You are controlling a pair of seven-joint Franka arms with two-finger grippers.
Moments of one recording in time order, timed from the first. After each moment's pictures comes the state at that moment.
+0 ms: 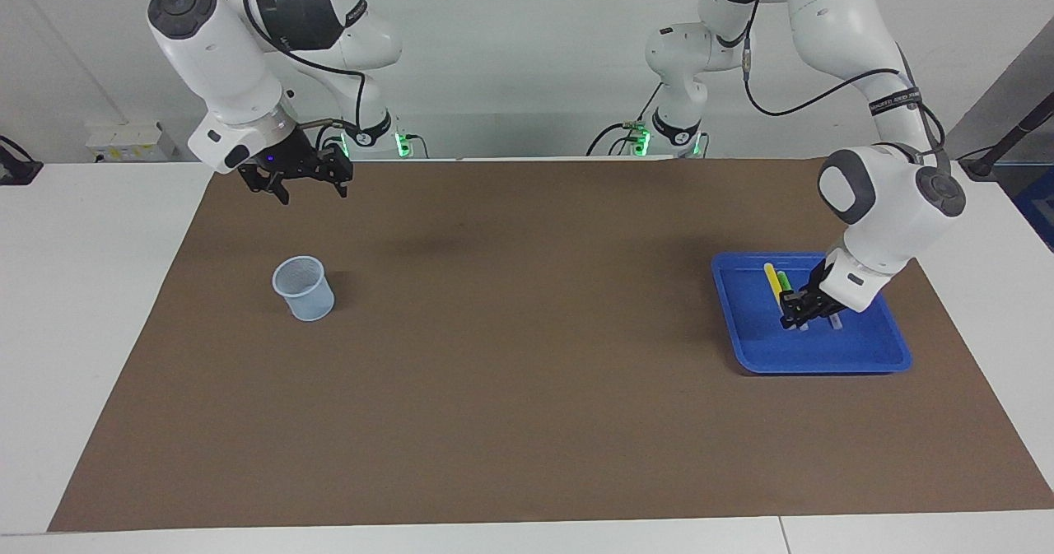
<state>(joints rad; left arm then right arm) 0.05 0.34 0.00 -1.76 -0.16 2.10 0.09 0.16 -0.08 -0.09 -1.84 0.05 1.63 -0.01</state>
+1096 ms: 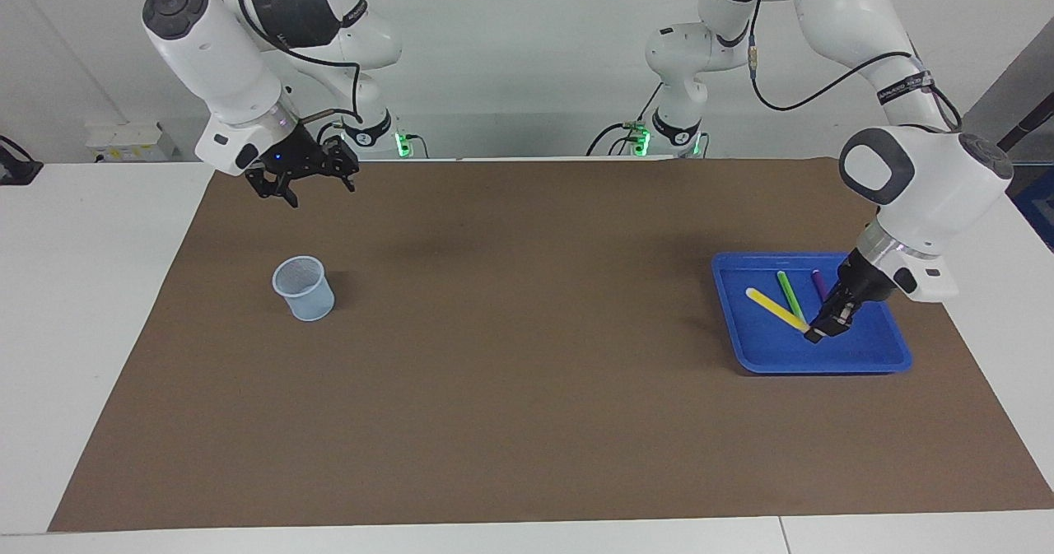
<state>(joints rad) 0.05 0.33 0.00 -1.65 -0.31 2.20 -0.76 0.15 -0.08 -0.09 -1.84 0.13 1.63 -0.21</state>
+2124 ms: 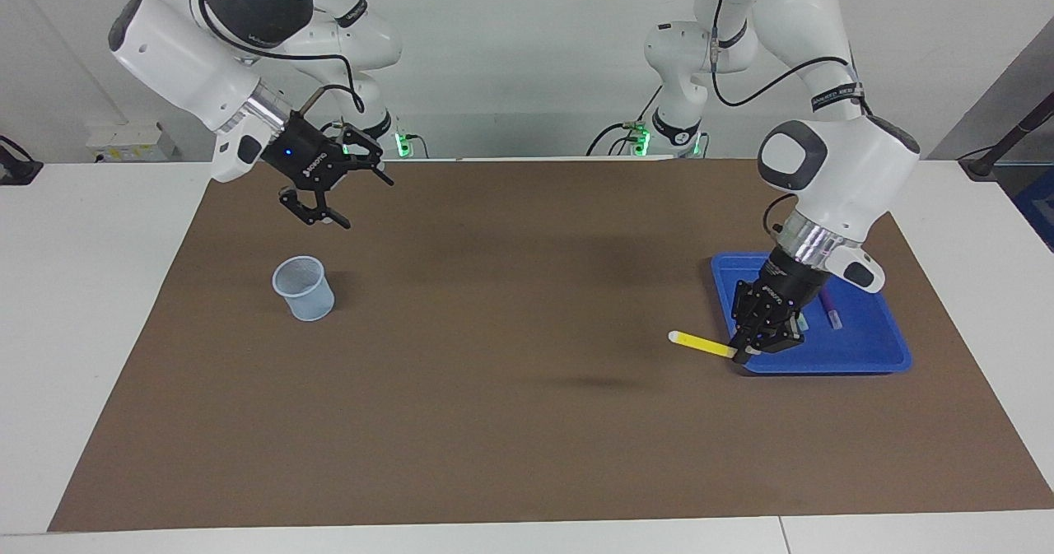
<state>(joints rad) -0.16 0.32 -0.03 -1.66 -0.47 2.42 -1.47 0.13 -0.11 -0.10 -1.95 0.67 1.90 -0.63</state>
